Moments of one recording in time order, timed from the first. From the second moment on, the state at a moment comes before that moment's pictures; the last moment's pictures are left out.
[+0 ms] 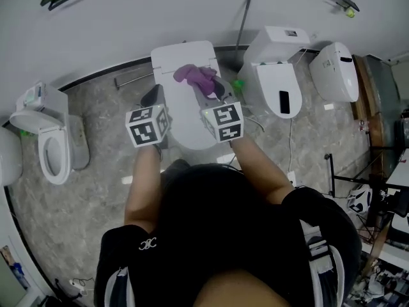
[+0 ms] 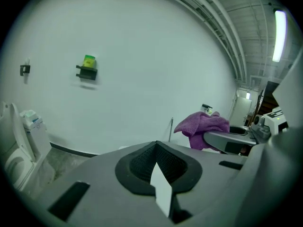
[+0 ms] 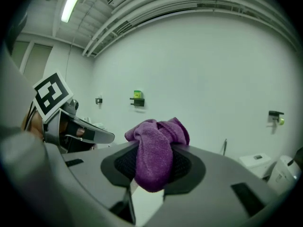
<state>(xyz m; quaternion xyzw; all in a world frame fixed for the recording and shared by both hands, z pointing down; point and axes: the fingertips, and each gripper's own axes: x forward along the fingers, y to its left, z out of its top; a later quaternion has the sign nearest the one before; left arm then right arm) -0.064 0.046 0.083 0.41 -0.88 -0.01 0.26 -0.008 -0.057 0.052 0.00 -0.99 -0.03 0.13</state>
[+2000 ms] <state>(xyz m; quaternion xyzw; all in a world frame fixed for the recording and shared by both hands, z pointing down) -0.320 0.001 0.411 0.26 -0.89 -0.04 0.37 -0.439 -0.088 0.531 -0.34 -0.82 -0.28 0.36</state>
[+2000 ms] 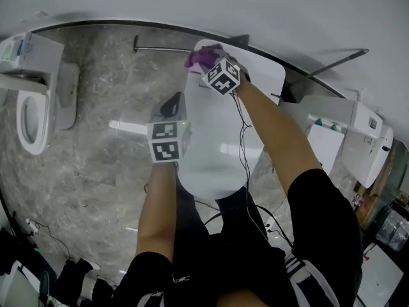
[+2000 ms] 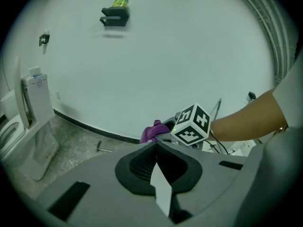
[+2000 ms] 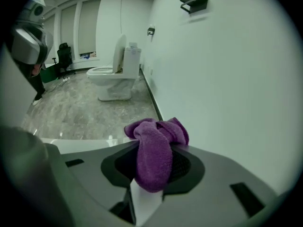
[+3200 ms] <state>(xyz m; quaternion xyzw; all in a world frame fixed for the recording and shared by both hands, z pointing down) -0.295 -0.041 0.455 0.25 -0.88 -0.05 0.41 -0.430 -0.149 0.561 -0.34 -0.80 -0.23 0.43</state>
